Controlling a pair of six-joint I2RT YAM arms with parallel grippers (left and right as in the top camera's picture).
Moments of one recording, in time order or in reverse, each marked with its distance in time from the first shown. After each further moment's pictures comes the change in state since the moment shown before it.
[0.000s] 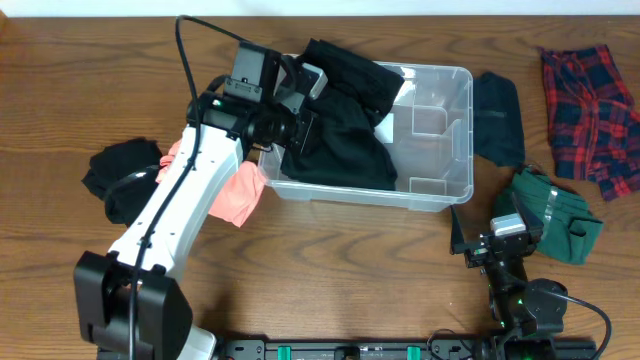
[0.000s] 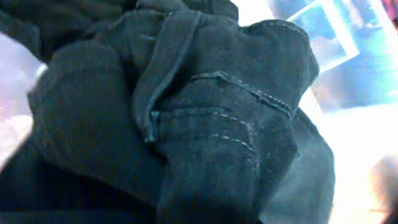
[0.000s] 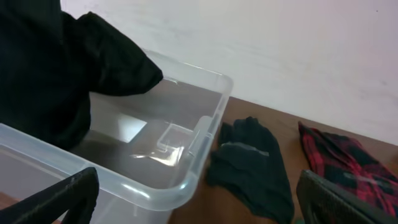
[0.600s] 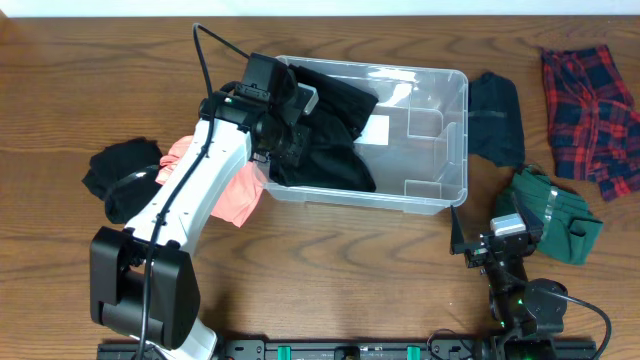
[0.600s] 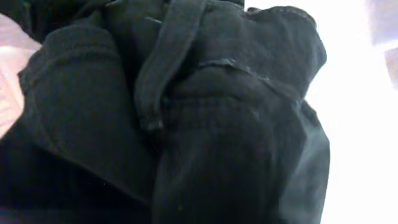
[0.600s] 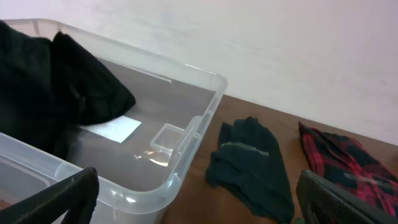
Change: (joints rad) left arm -0.006 0.068 -0.013 -0.099 -0.143 -0.018; right arm 0.000 0.000 0.000 0.000 0.000 0.000
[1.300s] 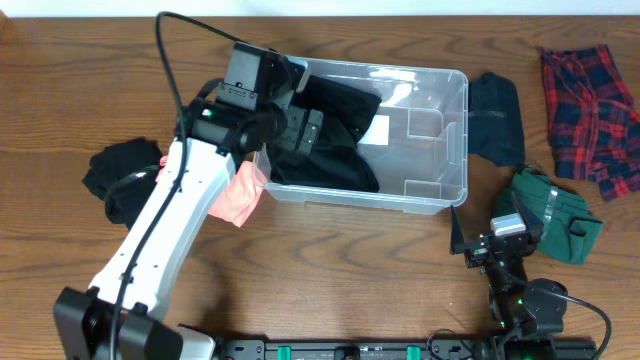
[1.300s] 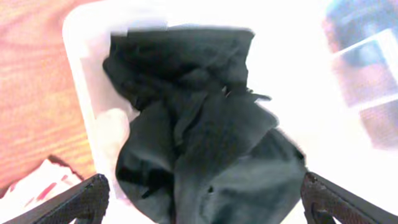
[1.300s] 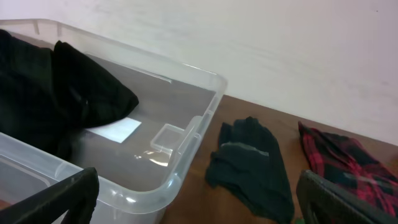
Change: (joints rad) left arm -0.018 -0.178 0.045 0.056 -0.109 -0.063; right arm 0.000 0.000 0.000 0.000 0.000 0.000
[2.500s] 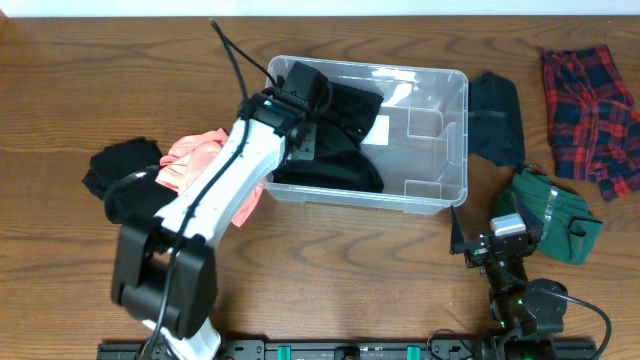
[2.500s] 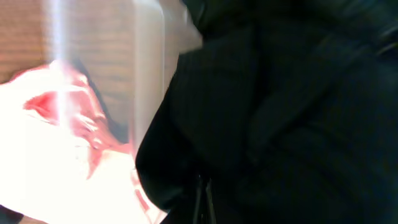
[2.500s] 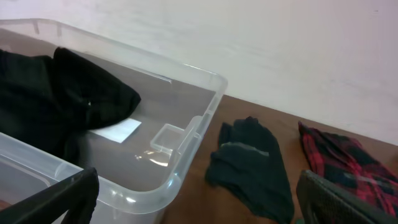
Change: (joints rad) left arm -0.112 0.274 0.005 -0.117 -0.383 -0.340; right arm 0.000 0.000 0.000 0.000 0.000 0.000
